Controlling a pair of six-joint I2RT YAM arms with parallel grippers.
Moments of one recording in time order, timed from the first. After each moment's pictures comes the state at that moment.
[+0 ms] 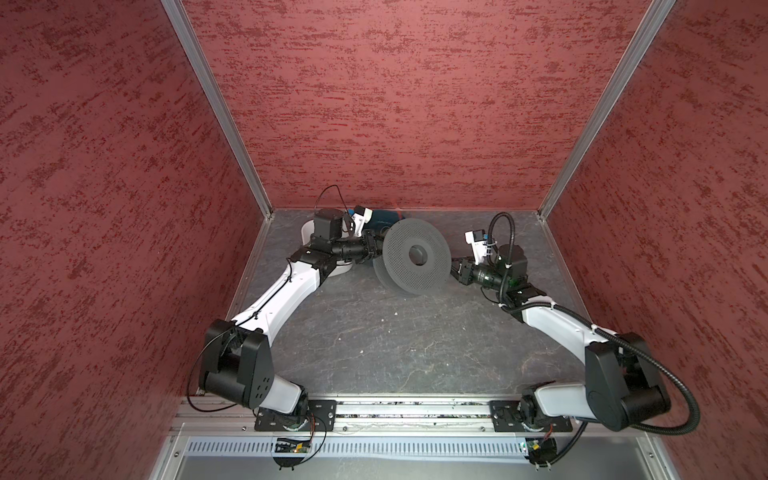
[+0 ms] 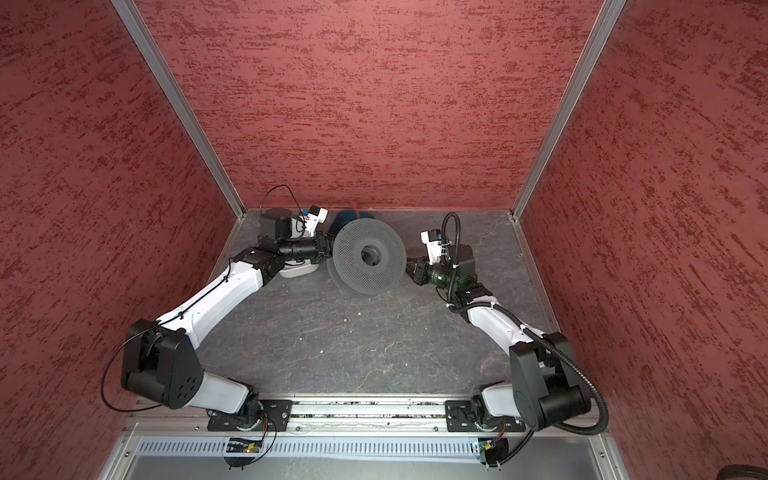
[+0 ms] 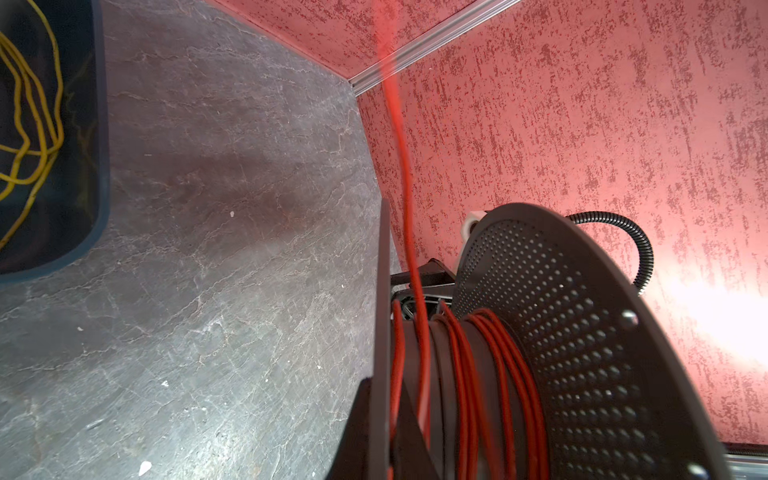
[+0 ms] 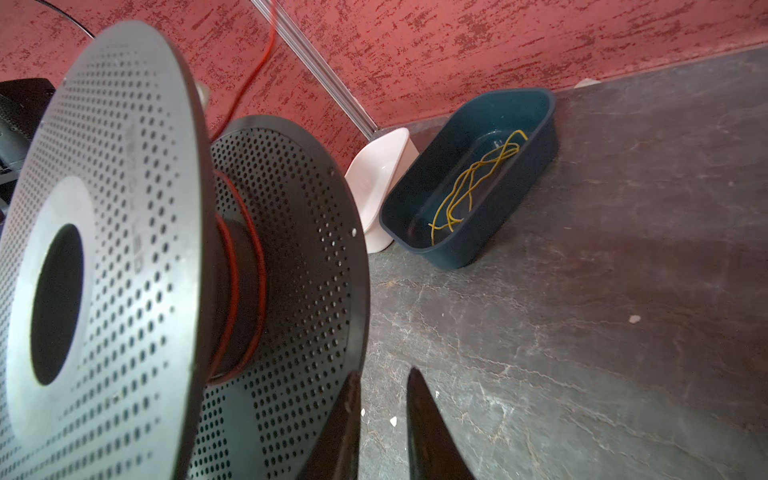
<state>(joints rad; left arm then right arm) -0.30 1.47 1.17 -0.14 0.84 -0.79 0.26 1.37 0.72 0.36 -0.70 0.51</state>
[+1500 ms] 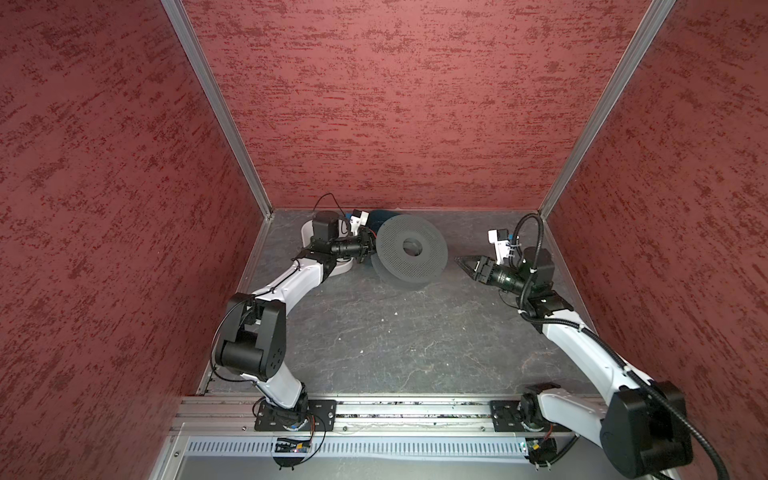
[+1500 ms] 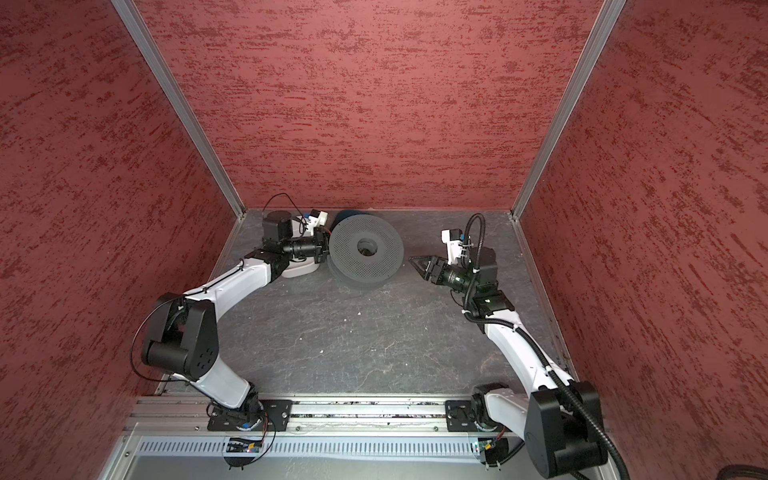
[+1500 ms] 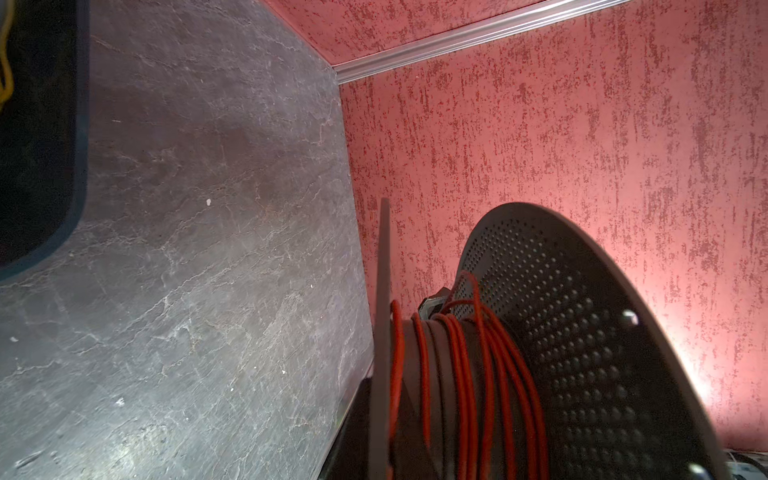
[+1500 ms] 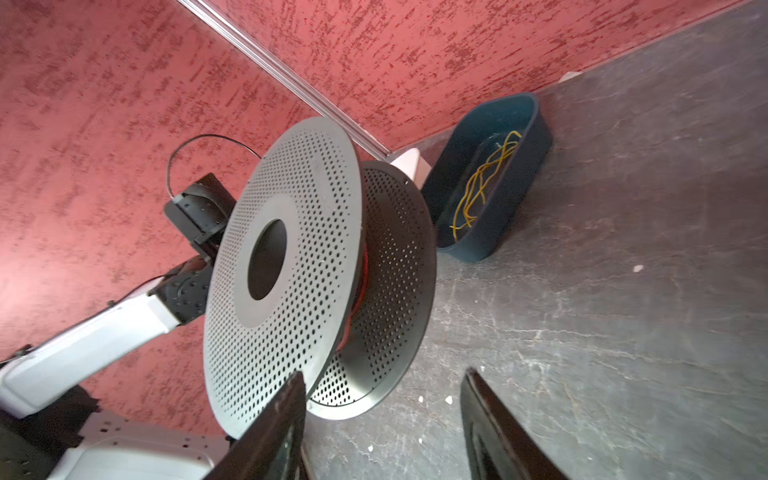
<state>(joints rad) -0.22 1.64 1.11 0.17 1.01 -1.04 0.17 1.14 0.69 0.22 -0.77 0.75</state>
